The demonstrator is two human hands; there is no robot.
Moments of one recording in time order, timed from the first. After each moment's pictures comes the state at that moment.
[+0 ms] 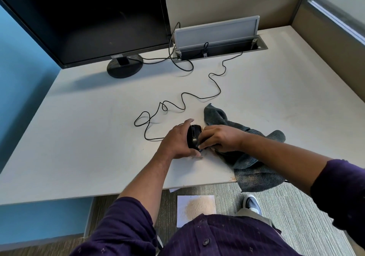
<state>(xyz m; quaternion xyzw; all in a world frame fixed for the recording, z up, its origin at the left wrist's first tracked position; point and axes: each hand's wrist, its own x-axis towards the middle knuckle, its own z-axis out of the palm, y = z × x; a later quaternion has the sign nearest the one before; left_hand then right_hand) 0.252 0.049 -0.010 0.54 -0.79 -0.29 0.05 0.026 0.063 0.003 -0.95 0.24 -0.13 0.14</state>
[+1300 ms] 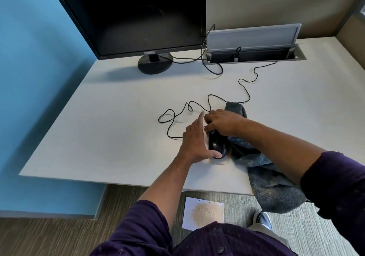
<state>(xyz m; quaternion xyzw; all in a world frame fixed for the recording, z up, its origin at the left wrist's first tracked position) 0.260 0.062 -0.009 0.60 -0.72 -0.30 0.17 0.090 -0.017 0.025 -0.95 0.30 0.06 -0.01</state>
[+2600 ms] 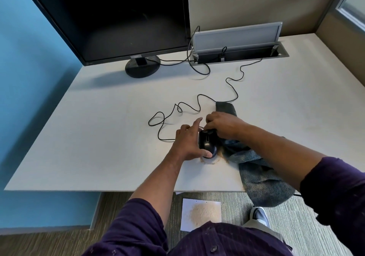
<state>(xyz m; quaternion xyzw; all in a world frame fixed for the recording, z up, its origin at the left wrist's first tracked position) 0.257 0.044 -0.012 0.58 -0.76 -0.29 0.08 0.058 -0.001 0.019 -0.89 0.44 0.03 0.08</state>
